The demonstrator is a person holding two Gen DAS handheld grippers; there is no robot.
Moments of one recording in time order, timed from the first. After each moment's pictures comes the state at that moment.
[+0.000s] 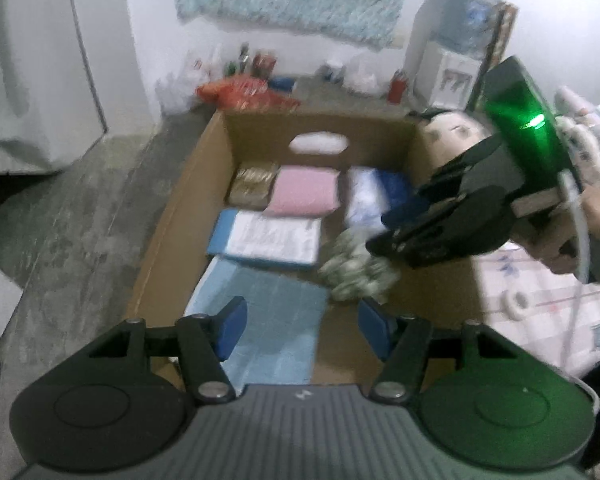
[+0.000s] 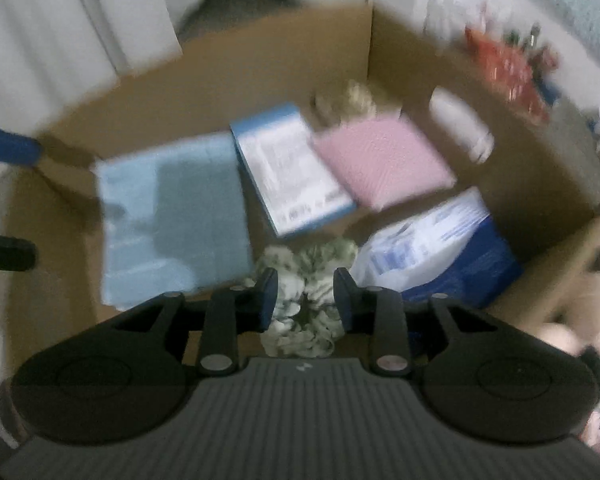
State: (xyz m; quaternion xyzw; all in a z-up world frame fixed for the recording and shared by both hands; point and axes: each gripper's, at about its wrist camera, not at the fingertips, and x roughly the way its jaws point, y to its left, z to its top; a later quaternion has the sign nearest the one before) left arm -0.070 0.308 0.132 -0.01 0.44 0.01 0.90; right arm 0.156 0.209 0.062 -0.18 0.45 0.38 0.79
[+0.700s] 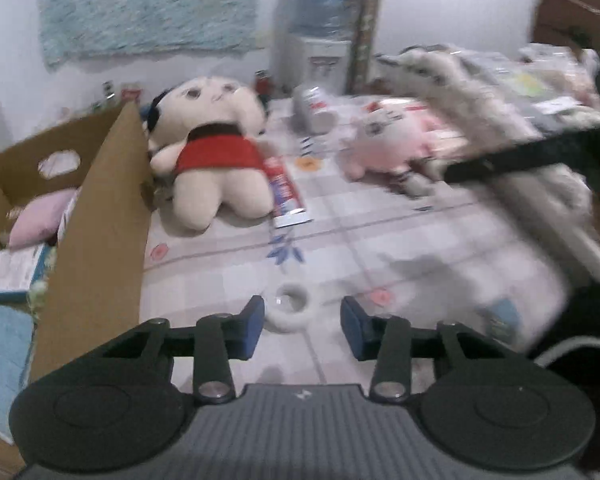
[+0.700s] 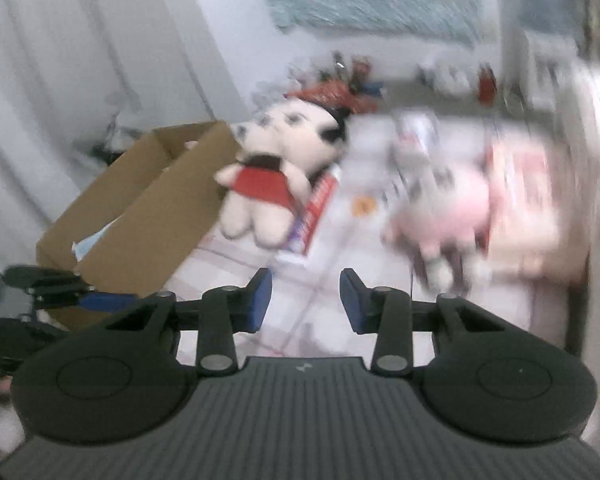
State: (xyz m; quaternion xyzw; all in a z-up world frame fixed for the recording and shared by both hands) left arm -0.060 0.045 0.038 0.05 0.41 -0.13 0.90; right arm 0.016 -0.195 0.042 0.13 0.37 0.22 0.89
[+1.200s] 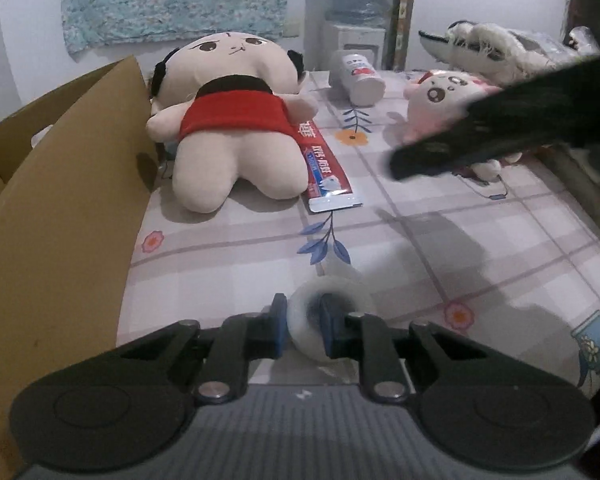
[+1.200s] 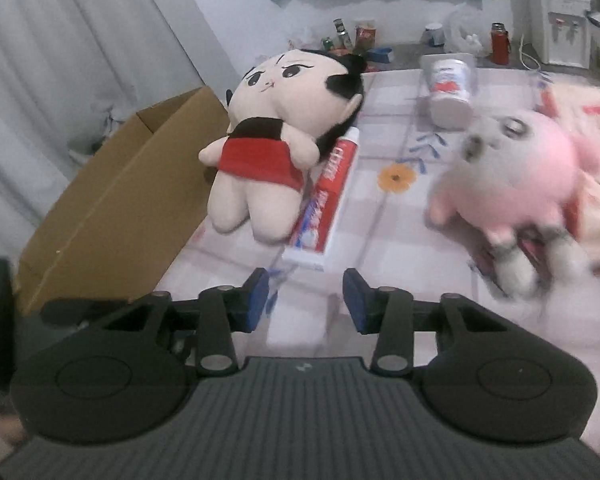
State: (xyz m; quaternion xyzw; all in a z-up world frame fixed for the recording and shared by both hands) left arm -0.006 0.044 -0.027 0.06 0.41 -0.08 0.91; right arm 0.089 -0.129 -0.010 0.13 0.41 0.23 0.87
